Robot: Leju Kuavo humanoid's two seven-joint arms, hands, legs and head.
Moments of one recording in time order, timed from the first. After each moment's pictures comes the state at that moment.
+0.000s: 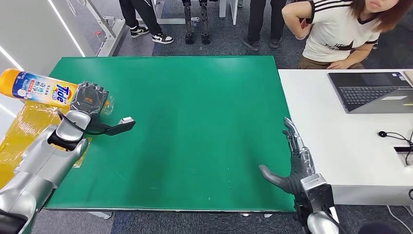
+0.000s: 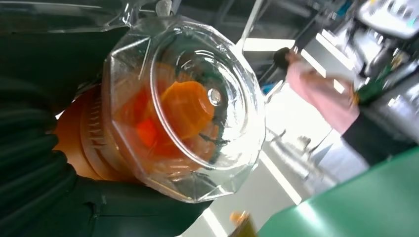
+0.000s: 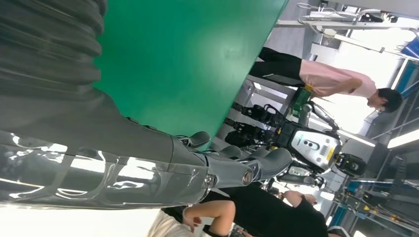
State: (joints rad) left arm -0.79 0.34 -0.64 -0.87 -1.57 0.13 -0.04; right arm 0.04 -0.09 0.20 -1.67 0.12 -0.04 -0.53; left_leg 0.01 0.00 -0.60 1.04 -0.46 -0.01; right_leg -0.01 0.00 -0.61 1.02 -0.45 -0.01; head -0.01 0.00
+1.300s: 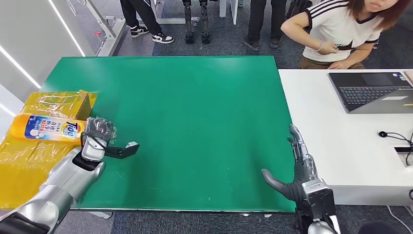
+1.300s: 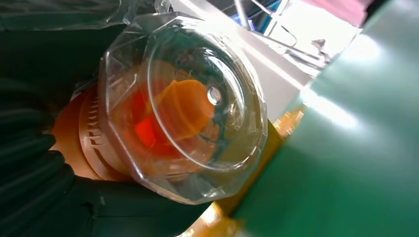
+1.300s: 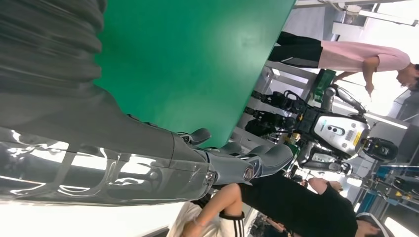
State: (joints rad) left arm -0.70 0.23 -0.67 -0.63 -1.57 0.04 0.19; right arm 0.11 -0.01 0.14 -1.73 0.18 -0.03 -0.48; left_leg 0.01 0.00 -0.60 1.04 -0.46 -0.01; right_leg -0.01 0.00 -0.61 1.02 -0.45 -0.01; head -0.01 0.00
